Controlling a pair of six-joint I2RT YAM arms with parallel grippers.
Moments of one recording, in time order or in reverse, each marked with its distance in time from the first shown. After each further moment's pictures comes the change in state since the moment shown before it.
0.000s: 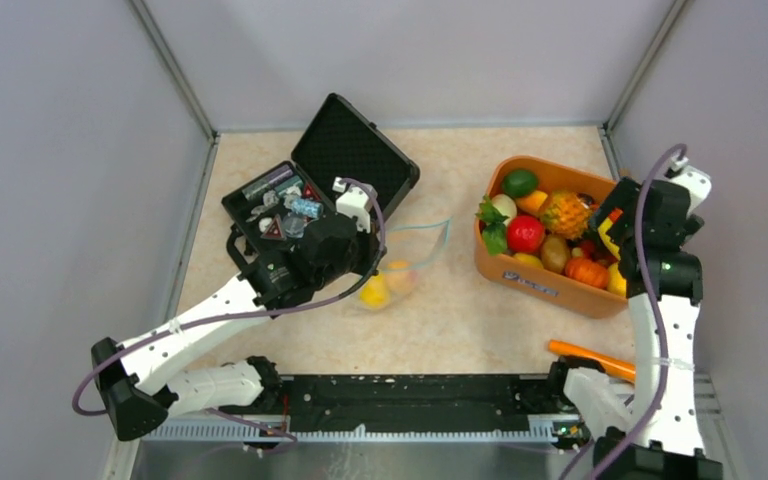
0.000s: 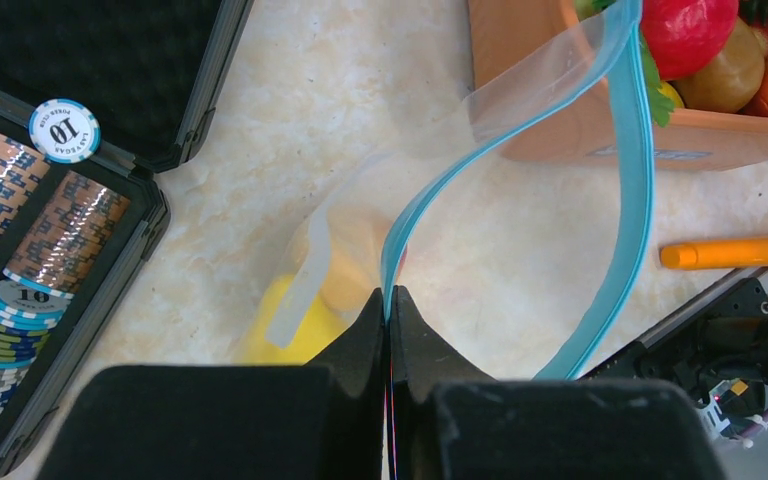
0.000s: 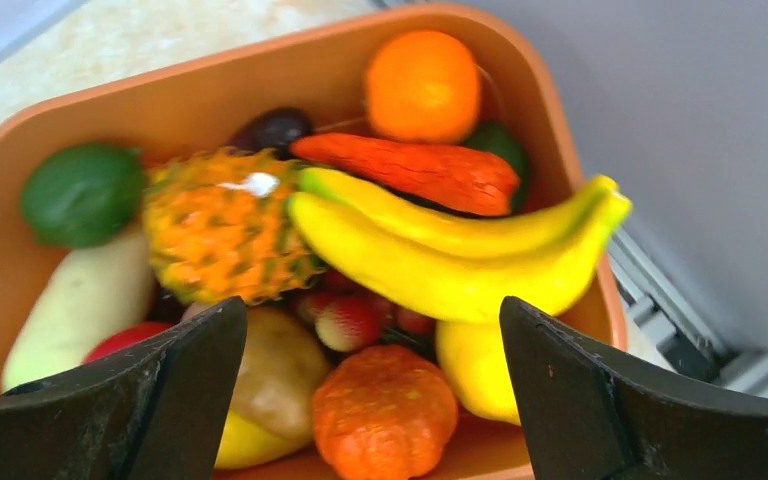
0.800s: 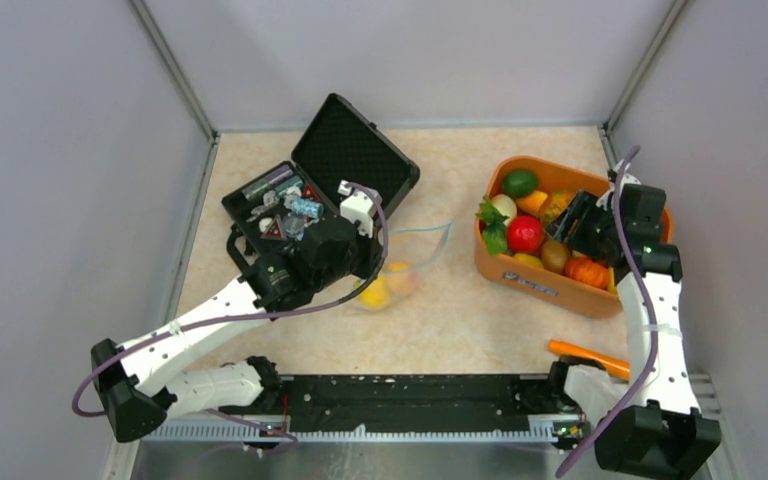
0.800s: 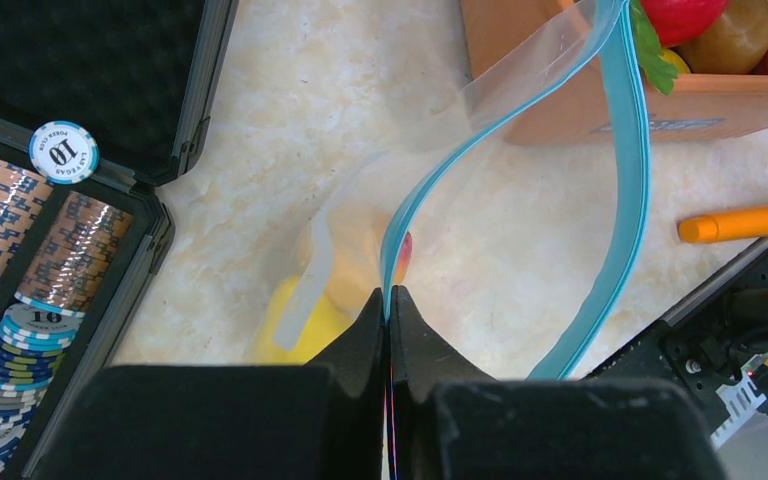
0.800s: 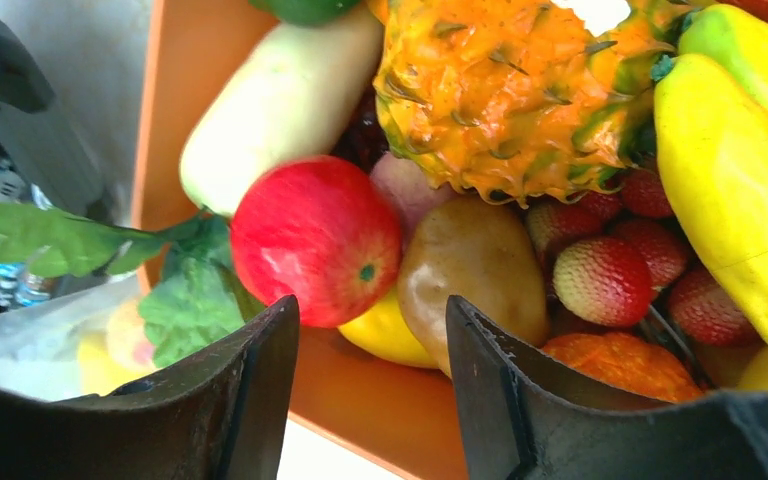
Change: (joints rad) left arm 0.000 -0.013 -0.028 0.030 0.032 0.085; right arm -0.118 0.092 -0.180 0.098 -0.695 0.033
